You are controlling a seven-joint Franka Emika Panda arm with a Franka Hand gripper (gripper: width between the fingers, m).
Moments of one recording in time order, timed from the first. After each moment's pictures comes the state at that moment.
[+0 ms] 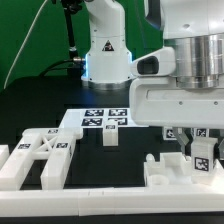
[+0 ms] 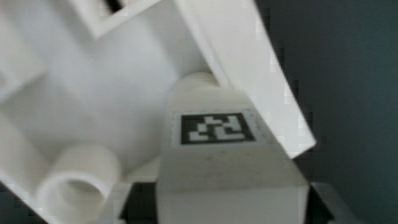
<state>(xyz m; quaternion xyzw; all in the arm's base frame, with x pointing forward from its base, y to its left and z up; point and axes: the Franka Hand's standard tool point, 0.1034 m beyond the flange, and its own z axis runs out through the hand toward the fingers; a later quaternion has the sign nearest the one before) 0.652 0.114 0.070 -0.92 0.38 -0.04 0.06</state>
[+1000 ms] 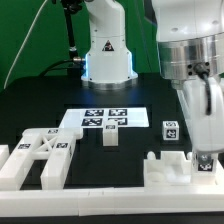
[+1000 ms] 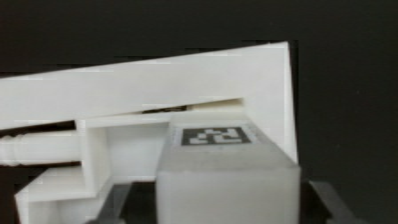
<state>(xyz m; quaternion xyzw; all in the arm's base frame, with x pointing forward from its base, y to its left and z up) 0.648 0.113 0.069 -0.65 0.76 0.02 0.07</state>
